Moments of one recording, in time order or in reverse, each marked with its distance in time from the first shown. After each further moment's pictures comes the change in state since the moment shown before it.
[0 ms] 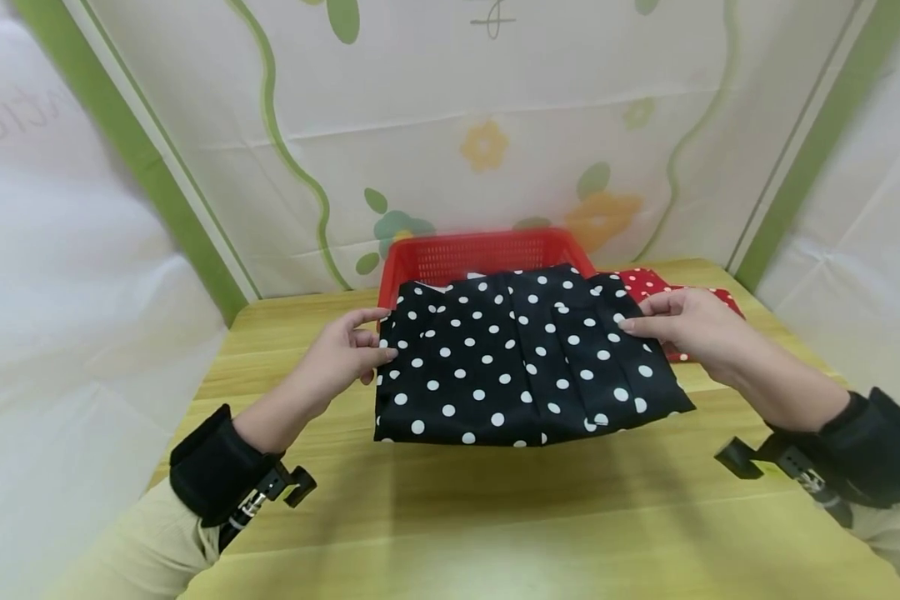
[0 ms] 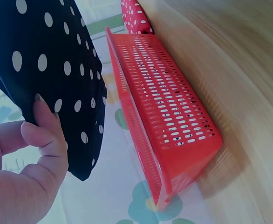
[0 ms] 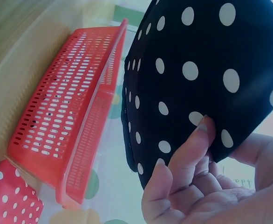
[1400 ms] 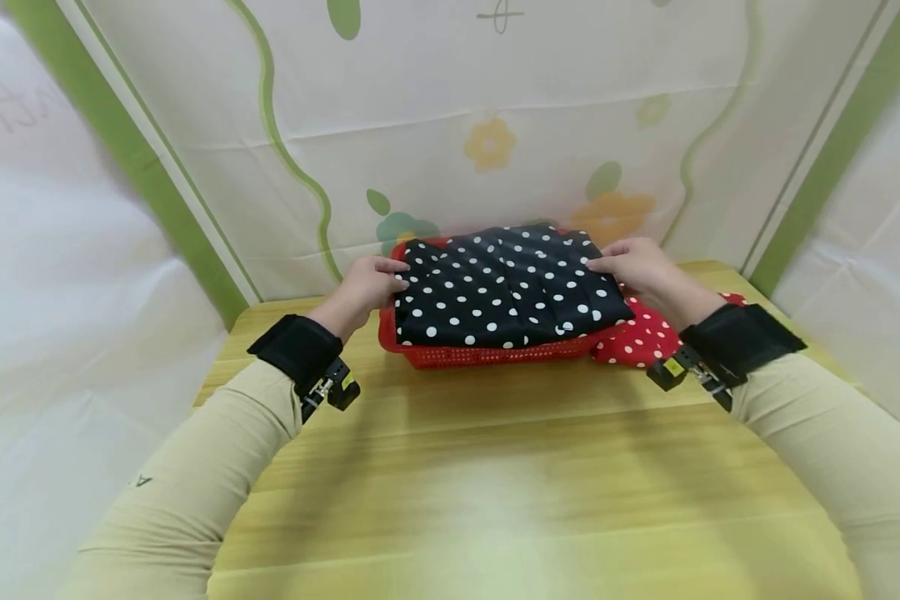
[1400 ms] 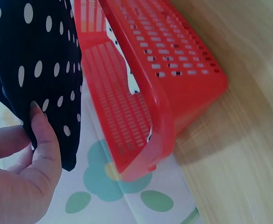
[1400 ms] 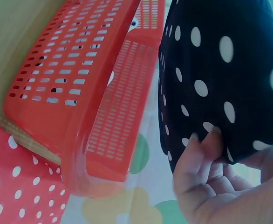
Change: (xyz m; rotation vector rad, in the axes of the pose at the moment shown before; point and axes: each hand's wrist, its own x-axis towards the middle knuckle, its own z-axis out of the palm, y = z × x) left_hand 0.098 0.018 -0.007 -0.016 0.134 -0.167; right_hand 0.098 -0.011 0.003 0.007 0.096 0.057
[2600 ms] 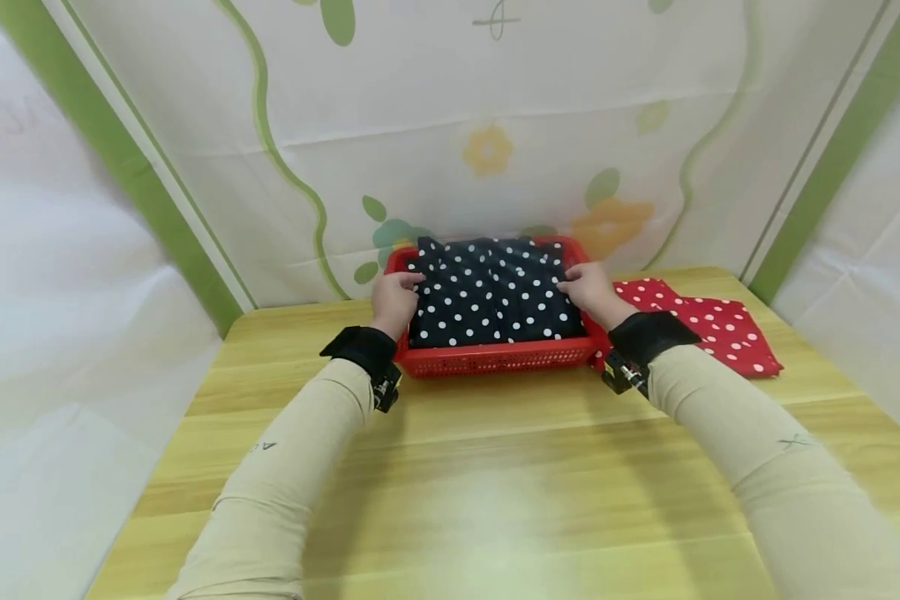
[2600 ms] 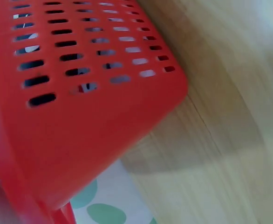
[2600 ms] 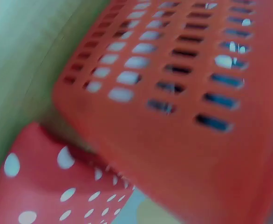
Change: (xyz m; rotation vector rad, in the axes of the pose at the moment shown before) left_hand 0.045 -0.047 0.046 0.180 0.279 0.183; right_hand 0.055 0.034 0.058 -0.098 0.134 -0.013
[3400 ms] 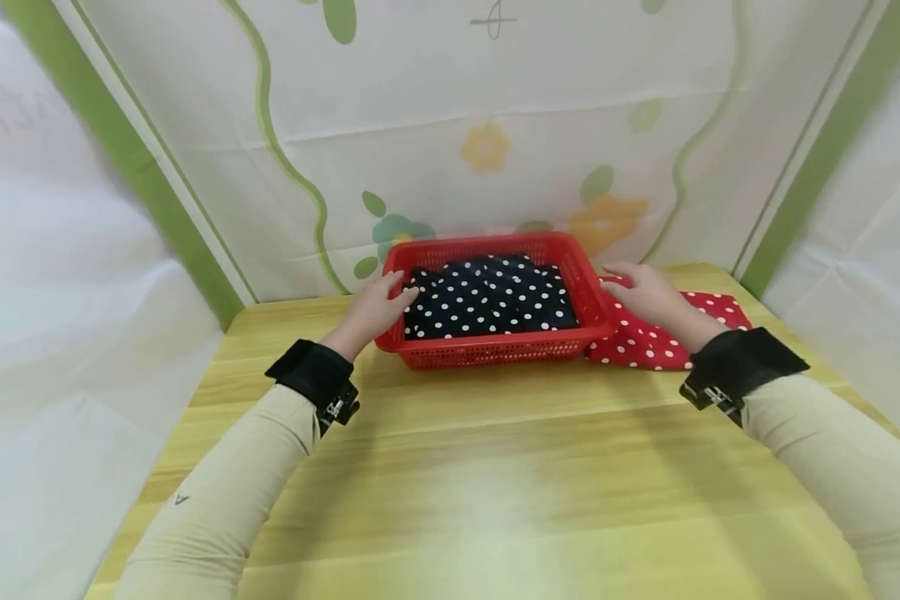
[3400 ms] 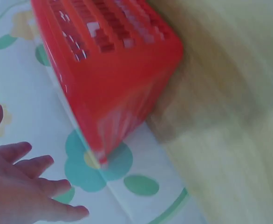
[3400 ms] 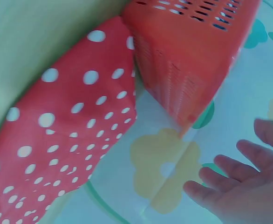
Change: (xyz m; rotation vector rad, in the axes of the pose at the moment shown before) left_hand -0.016 0.002 -0.044 0.289 -0.340 0.189; right_hand -0.037 0.029 -0.071 -0.316 -0.105 -0.263
